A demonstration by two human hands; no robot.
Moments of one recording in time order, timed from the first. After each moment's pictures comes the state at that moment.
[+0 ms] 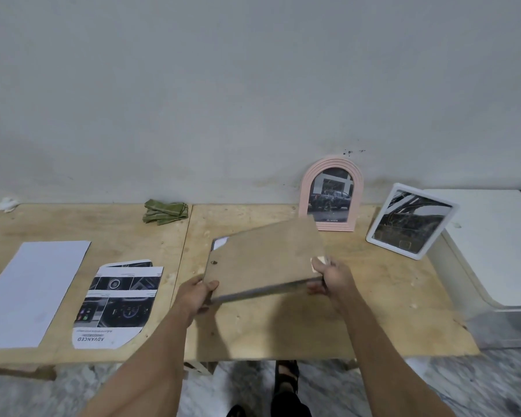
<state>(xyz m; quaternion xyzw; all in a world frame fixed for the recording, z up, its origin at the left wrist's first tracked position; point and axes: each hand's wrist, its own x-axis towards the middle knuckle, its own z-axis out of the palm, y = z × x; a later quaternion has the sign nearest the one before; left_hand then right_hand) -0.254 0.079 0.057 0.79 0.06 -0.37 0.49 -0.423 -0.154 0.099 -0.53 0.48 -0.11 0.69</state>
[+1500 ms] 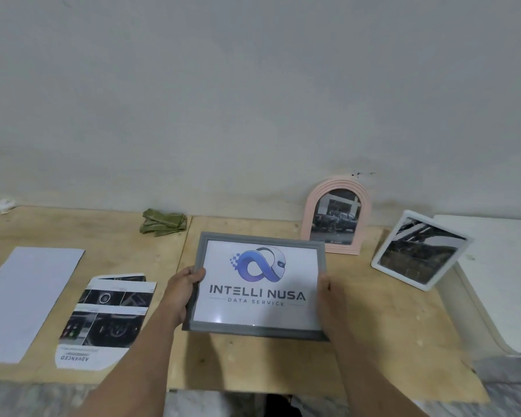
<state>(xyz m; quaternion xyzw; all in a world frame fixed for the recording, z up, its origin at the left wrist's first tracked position) -0.206 0.050 0.068 0.71 0.10 -0.34 0.61 -0.396 -0.185 0.043 -0.69 0.54 -0.11 0.47</state>
